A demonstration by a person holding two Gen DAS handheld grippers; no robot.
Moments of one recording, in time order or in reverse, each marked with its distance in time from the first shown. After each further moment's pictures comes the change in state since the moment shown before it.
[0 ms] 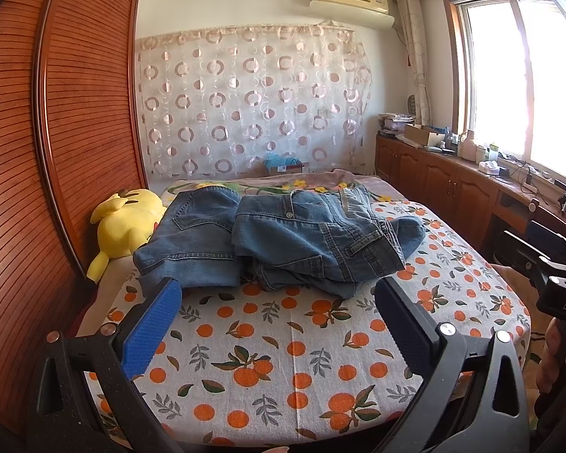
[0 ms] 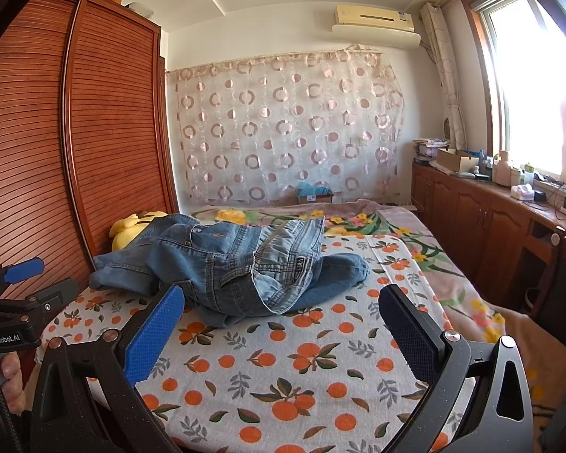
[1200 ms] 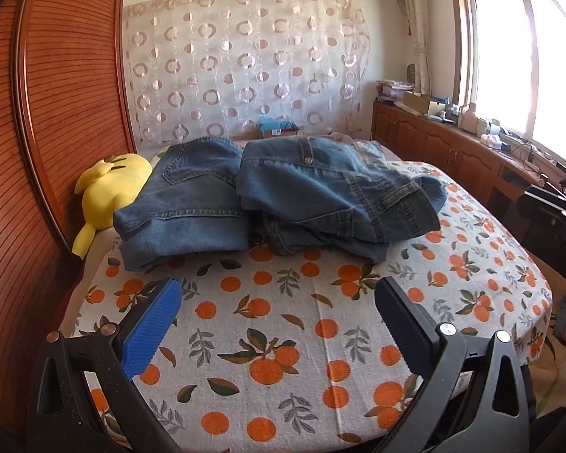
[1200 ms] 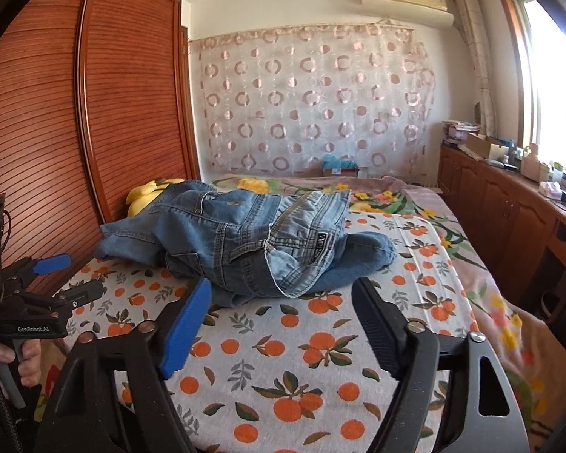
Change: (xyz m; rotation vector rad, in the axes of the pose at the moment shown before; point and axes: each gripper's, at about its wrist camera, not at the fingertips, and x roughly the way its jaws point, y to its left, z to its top) left arm 0.067 0.028 -0.027 0.004 0.148 -0.045; right arm 0.040 -0.008 0.016 -0.060 0.124 0.115
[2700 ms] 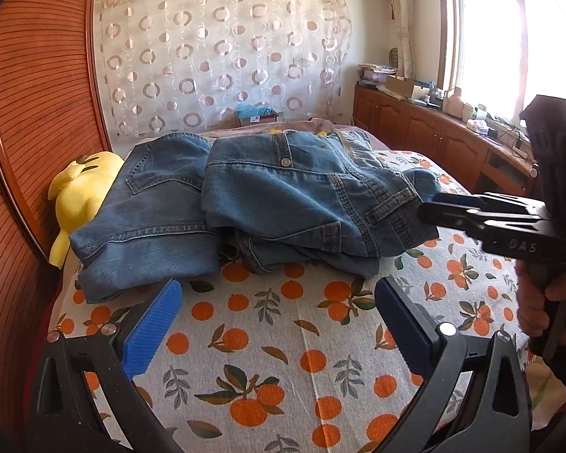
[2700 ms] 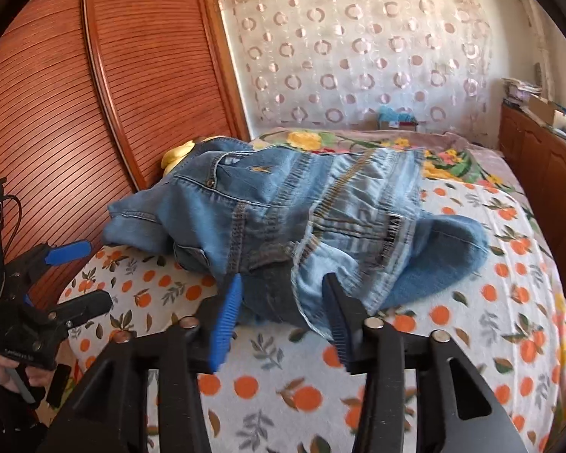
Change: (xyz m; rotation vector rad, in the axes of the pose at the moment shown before) left arm 0.035 -0.006 0.030 0.037 0.060 -0.077; right arm 0.067 -0.060 0.044 0.013 0.180 0.219
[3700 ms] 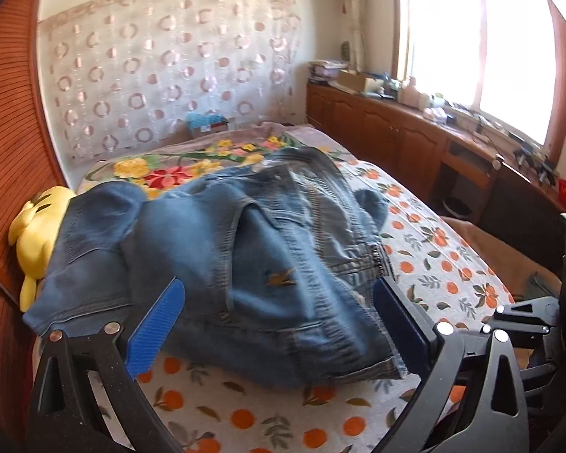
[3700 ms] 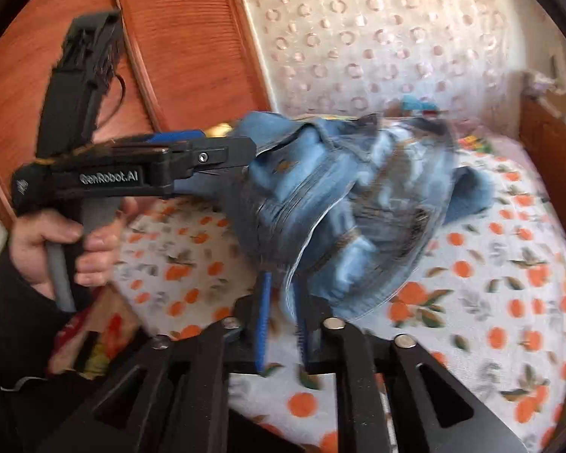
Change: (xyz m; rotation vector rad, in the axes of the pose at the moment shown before) left arm 0.012 -0.059 0.058 0.120 0.015 -0.150; right arm -0.068 0.029 -0.045 -0.016 0.036 -0.002
